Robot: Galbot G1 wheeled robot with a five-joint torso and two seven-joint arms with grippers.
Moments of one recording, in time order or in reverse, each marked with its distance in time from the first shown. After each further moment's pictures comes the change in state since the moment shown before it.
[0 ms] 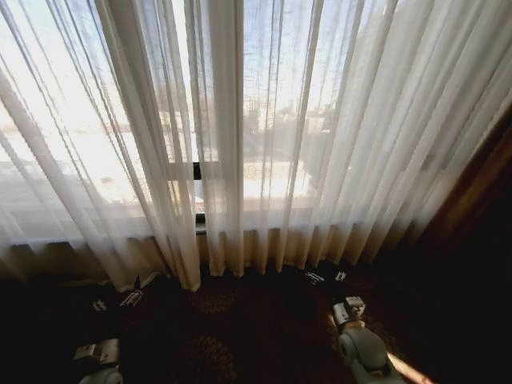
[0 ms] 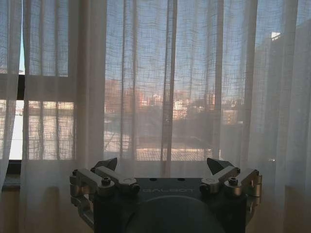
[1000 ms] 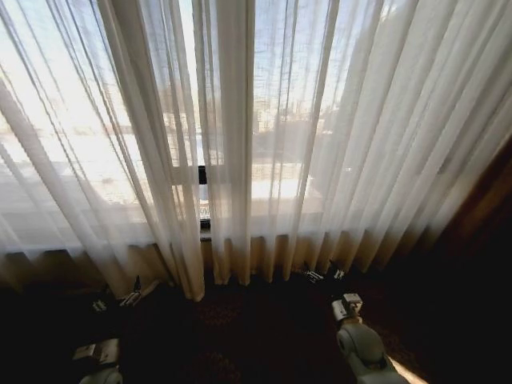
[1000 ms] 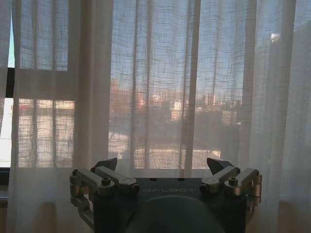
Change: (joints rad) left arm 0.000 0.000 0.000 0.000 0.000 0.000 0.000; right arm 0.052 -0.011 -0.008 -0.070 0.005 0.014 -0.007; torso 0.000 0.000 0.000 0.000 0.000
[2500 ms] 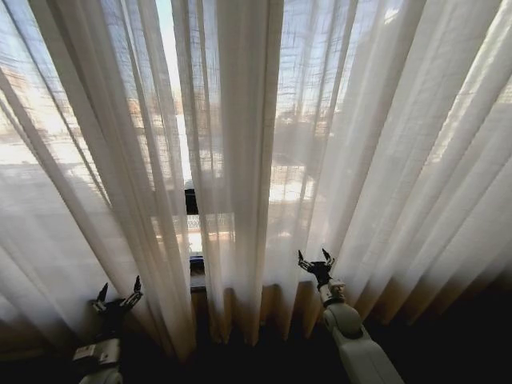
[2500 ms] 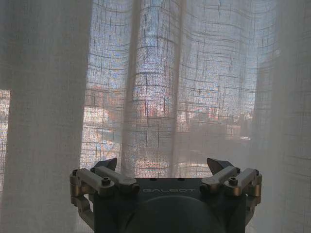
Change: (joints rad) left arm 0.000 0.000 0.000 0.000 0.000 0.000 0.000; right arm 0.279 0.017 -0.152 -0.326 -0.053 0.133 0.052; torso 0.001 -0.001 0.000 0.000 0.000
